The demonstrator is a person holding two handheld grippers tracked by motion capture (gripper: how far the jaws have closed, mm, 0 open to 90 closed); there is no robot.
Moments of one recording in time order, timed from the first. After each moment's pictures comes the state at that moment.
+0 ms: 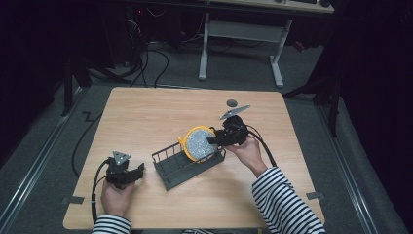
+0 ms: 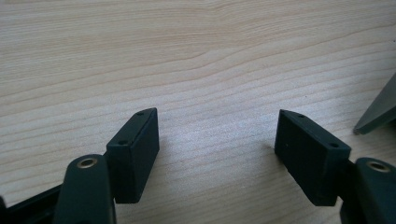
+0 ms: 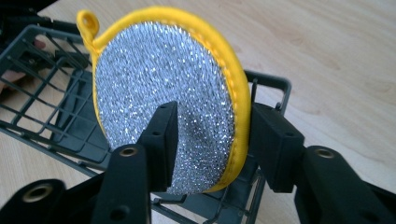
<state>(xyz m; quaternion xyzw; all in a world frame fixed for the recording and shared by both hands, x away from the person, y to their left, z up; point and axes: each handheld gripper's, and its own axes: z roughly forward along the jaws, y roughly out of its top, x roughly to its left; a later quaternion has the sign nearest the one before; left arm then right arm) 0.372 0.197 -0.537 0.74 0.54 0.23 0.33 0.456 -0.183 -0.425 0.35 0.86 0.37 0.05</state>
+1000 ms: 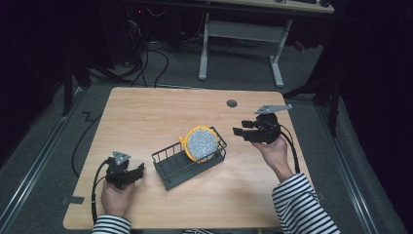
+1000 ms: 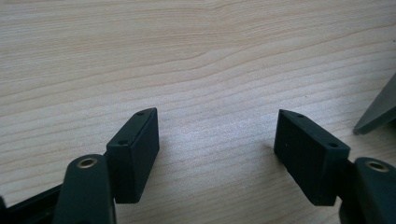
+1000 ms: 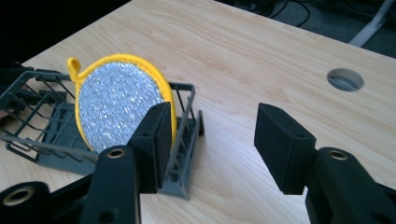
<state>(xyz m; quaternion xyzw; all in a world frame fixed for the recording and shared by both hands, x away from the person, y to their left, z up) 0.372 0.197 -0.537 0.73 0.54 0.23 0.33 0.425 -0.258 -0.386 0.41 0.80 0.42 0.14</state>
